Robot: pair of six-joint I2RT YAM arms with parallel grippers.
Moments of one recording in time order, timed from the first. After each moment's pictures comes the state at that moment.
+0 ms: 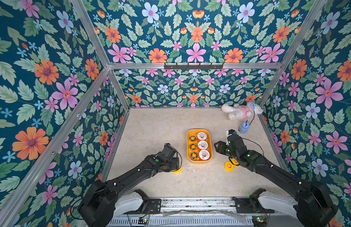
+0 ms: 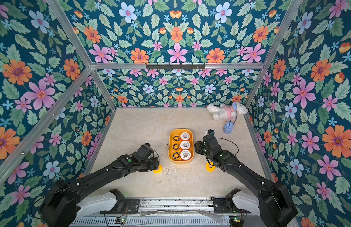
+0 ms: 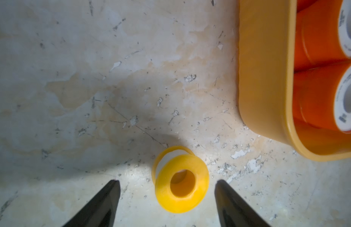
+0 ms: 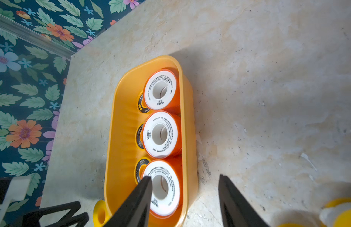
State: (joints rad) left arm -0.74 1.19 0.64 -0.56 -0.07 -0.66; right arm 0.58 1.15 0.68 -0.23 0.01 0.74
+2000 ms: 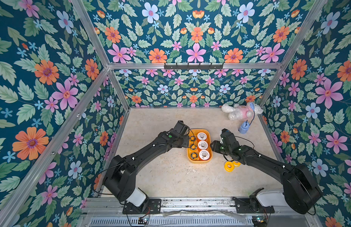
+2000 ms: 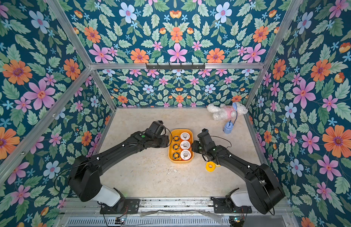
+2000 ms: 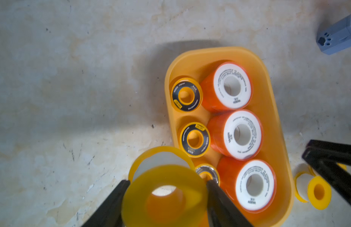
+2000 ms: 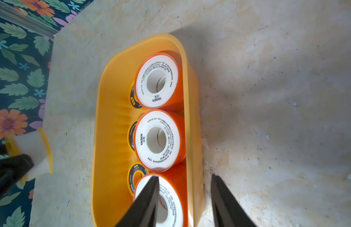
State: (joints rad) left arm -0.70 1.58 1.22 -0.58 -0.11 -0.46; right arm 0.58 1.38 0.75 -0.17 -0.04 0.72
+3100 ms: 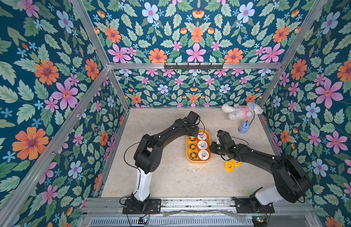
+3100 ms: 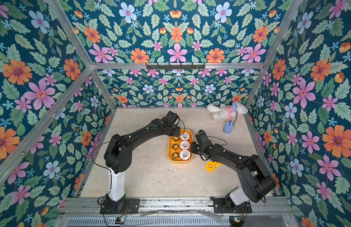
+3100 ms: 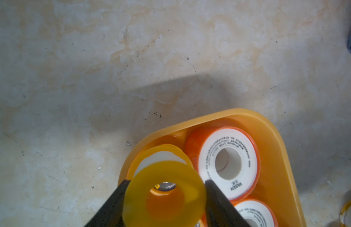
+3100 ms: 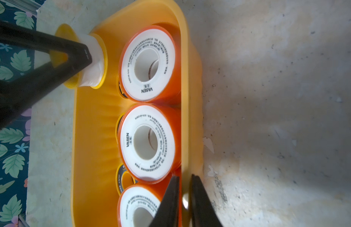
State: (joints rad) left arm -0.68 2.04 1.64 -0.62 -0.07 -0.36; right arm 0.58 1.50 0.77 -0.13 -0.12 0.71
